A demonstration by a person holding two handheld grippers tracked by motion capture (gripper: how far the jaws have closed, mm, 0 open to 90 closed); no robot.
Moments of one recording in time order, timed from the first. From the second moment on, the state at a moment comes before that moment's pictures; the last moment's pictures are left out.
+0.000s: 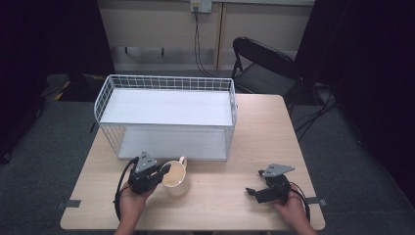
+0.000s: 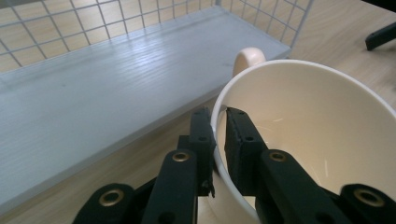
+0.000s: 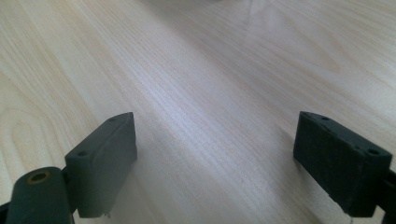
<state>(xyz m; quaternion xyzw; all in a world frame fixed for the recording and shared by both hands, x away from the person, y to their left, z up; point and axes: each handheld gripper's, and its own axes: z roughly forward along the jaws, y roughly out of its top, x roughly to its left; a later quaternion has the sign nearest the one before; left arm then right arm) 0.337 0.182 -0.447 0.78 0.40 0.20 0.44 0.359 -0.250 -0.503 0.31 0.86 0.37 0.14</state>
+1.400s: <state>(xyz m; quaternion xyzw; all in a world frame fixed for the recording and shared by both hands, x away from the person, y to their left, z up) 0.345 0.199 -0.423 0.73 0.44 0.26 0.45 0.359 -0.250 -0.503 0.31 0.86 0.37 0.14</state>
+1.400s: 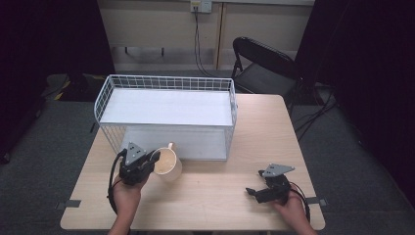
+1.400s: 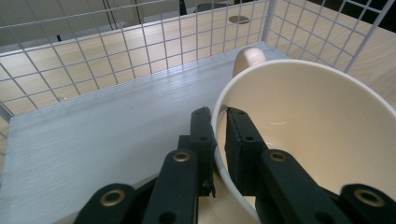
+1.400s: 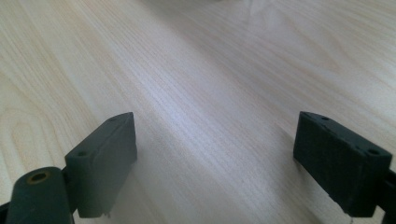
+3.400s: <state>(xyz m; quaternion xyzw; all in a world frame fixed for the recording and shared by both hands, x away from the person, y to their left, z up) 0.387 0.183 -0.426 0.69 0.49 0.33 0.42 0.358 -0.250 -0.503 0.31 0.86 0.37 0.14</state>
